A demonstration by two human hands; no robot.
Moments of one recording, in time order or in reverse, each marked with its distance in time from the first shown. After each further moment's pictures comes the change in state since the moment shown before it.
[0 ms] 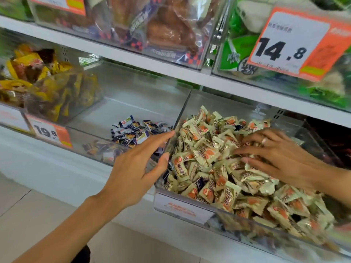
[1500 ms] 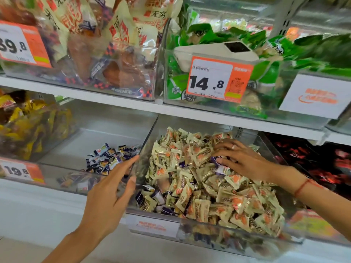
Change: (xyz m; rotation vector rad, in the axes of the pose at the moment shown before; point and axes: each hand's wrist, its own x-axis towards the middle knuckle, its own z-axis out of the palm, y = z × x) left_hand -0.010 0.012 0.011 0.006 0.081 -0.076; right_hand -0.008 0.044 0.027 0.332 0.036 0.198
